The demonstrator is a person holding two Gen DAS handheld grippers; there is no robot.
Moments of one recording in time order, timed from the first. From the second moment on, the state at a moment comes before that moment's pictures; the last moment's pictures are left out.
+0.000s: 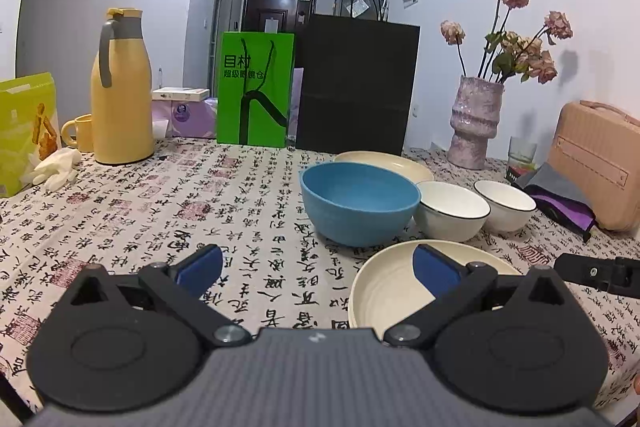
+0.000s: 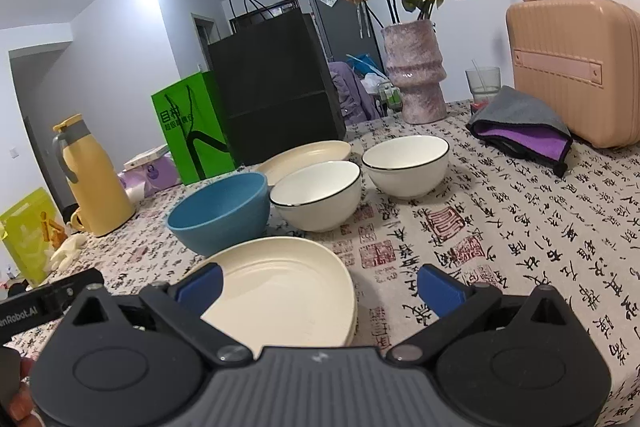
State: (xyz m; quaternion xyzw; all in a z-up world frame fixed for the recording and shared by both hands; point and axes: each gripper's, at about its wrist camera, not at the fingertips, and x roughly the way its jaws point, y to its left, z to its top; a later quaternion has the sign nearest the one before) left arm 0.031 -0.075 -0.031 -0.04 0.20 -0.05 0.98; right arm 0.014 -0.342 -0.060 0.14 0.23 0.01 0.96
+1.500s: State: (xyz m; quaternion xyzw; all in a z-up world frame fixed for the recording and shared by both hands) left arm 0.122 -0.083 0.037 -0.11 0.20 -0.08 0.97; right arm 0.124 -0.375 0.008 0.11 0.21 0.04 0.97
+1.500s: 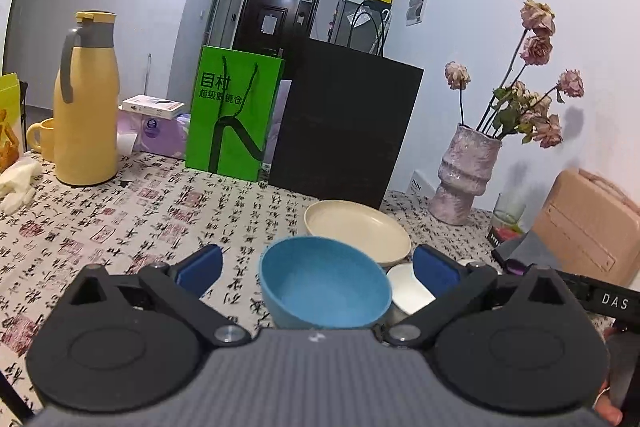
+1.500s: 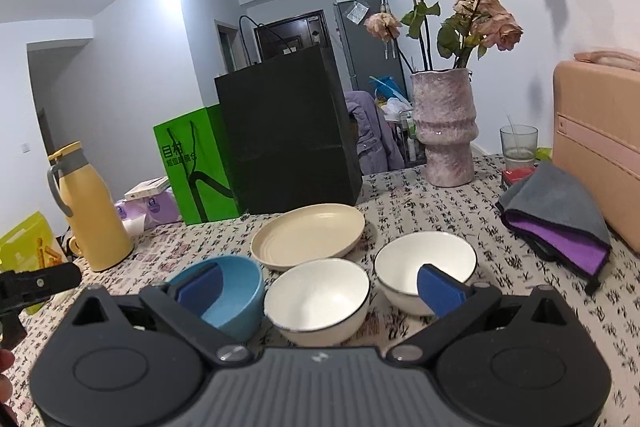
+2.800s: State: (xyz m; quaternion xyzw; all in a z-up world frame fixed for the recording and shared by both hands) left arm 0.250 -0.135 0.096 -0.10 0.21 -0.03 0.97; right arm 0.298 -0.408 0.076 0.13 0.19 0.08 0.97
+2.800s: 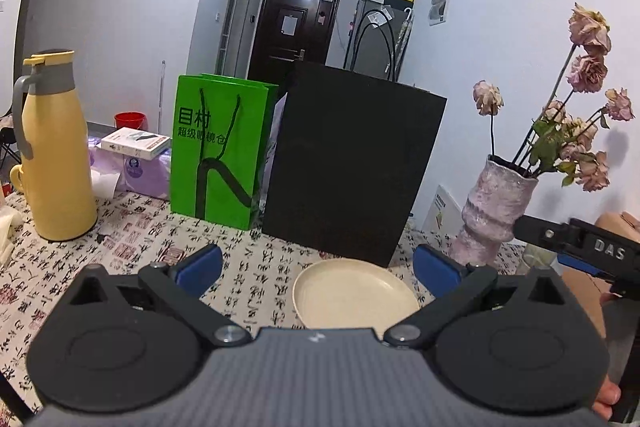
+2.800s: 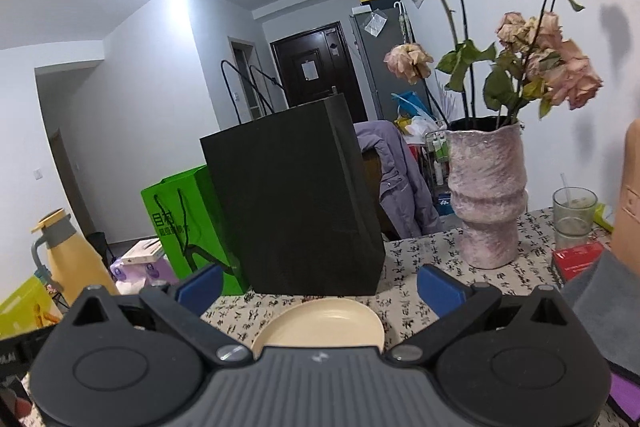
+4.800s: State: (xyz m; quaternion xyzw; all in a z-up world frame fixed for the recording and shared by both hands) left arm 0.455 -0.175 -0.045 -0.03 0.44 0.11 0.89; right arm 0.431 -0.401 -0.084 0.15 0.40 0.02 0.90
